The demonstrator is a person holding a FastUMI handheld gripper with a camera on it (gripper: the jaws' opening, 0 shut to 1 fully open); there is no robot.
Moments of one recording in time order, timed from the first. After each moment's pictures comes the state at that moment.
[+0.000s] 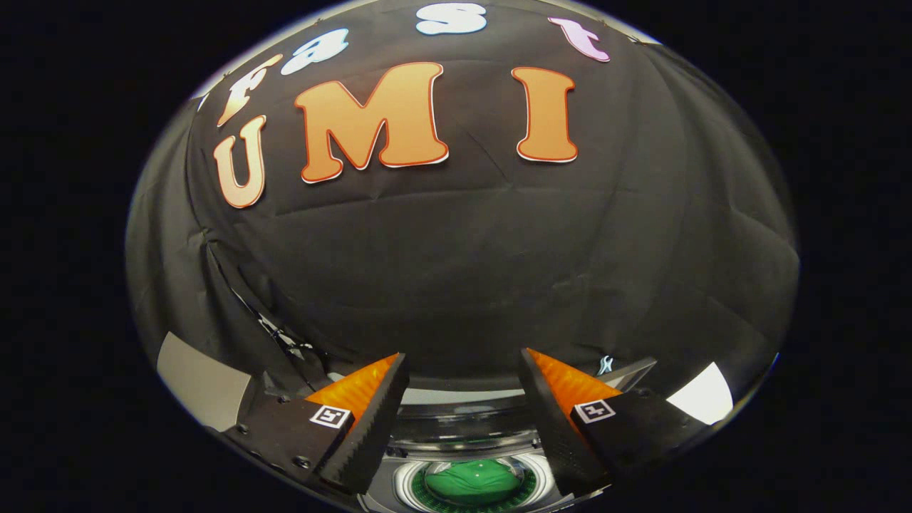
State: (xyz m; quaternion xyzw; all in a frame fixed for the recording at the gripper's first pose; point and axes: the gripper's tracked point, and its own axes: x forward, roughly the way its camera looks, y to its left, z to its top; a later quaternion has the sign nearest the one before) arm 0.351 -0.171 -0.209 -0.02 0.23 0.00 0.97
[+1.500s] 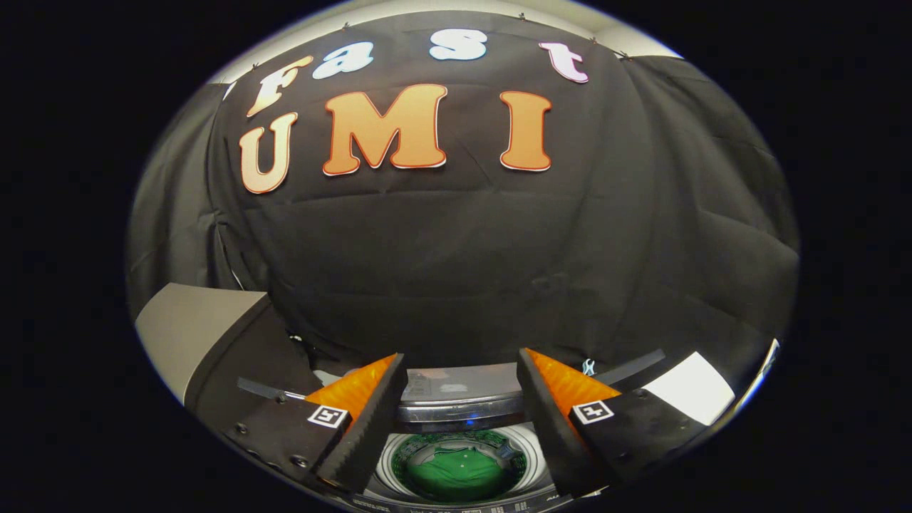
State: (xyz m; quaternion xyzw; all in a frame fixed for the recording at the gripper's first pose) arm 0.214 -0.191 -0.258 -0.05 0.17 -0.01 0.98
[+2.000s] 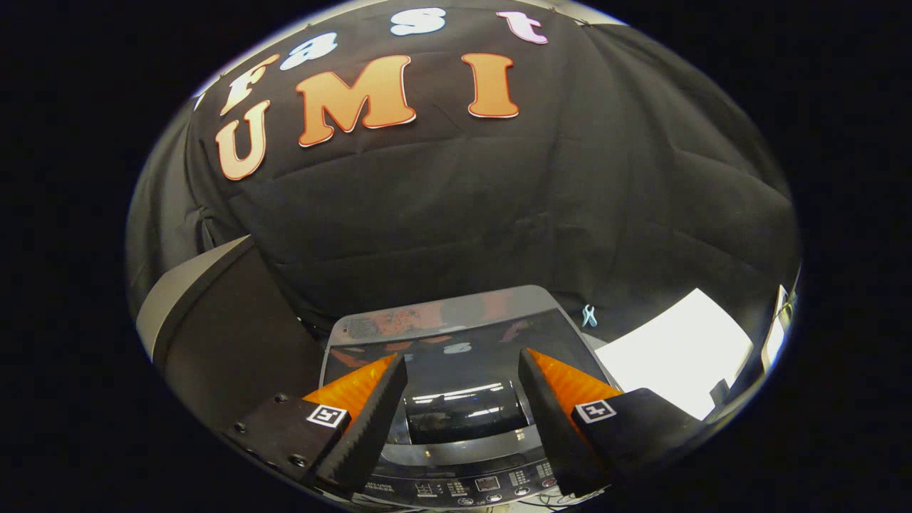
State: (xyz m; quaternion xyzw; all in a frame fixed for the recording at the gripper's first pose) arm 0.162 -0.213 -0.342 0.01 0.24 -0.05 0.97
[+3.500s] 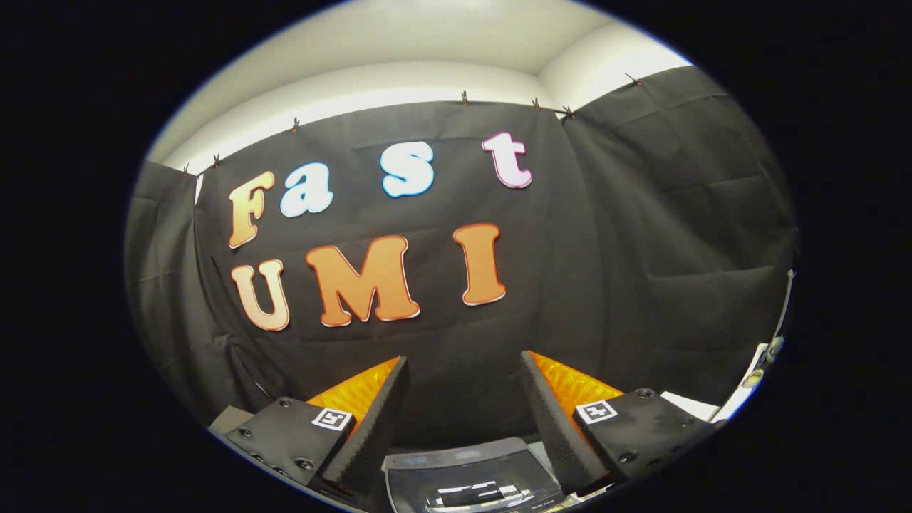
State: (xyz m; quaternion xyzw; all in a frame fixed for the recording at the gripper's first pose) arm 0.120 -0.209 0.078 0.03 -0.02 -0.04 1.00
